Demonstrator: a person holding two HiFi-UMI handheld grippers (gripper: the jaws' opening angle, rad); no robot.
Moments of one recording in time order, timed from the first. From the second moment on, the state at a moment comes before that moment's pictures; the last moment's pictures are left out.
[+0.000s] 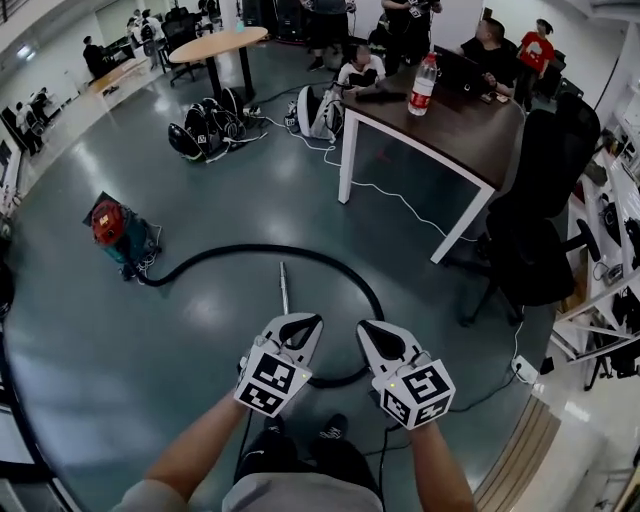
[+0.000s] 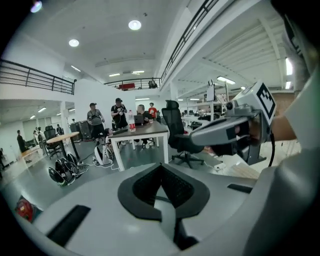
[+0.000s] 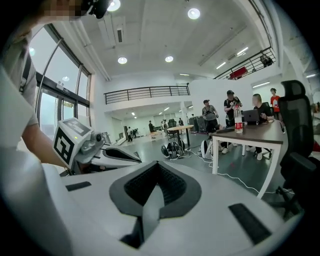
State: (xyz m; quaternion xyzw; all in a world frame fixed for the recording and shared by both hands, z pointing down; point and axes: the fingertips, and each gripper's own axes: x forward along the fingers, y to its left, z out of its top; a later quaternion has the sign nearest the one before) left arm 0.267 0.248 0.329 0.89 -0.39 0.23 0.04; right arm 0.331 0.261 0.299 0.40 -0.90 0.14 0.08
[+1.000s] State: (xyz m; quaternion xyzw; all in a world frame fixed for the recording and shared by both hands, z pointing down) left arm 0.195 0.296 0.969 0.87 -0.19 0.44 0.15; right arm 0.274 0.295 0.931 0.28 -0.87 0.22 0.34
